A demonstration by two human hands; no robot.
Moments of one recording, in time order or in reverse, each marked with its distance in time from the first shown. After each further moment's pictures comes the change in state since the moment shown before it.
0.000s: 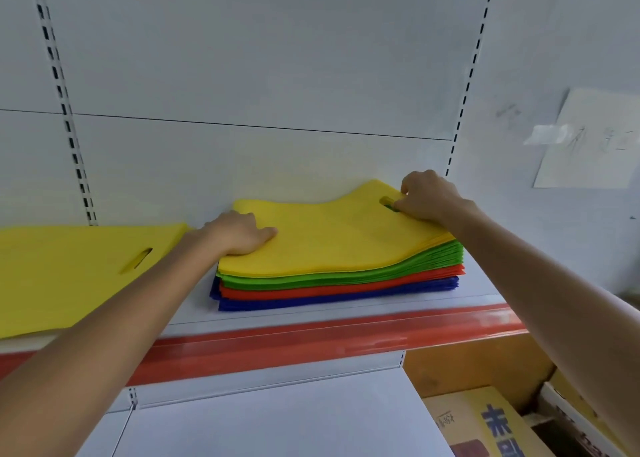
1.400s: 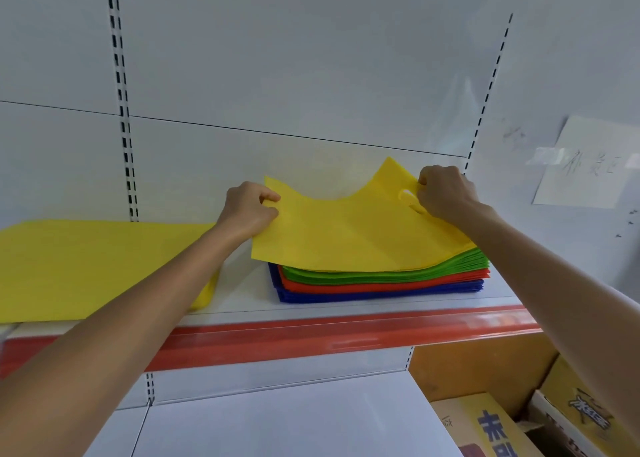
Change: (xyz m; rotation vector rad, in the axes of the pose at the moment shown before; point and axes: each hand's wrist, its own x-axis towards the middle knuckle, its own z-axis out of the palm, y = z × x) left_hand -0.019 -0.049 -0.017 -0.631 0.492 0.153; right_hand -0.029 -0.052 -0.023 0.031 0.195 0.058
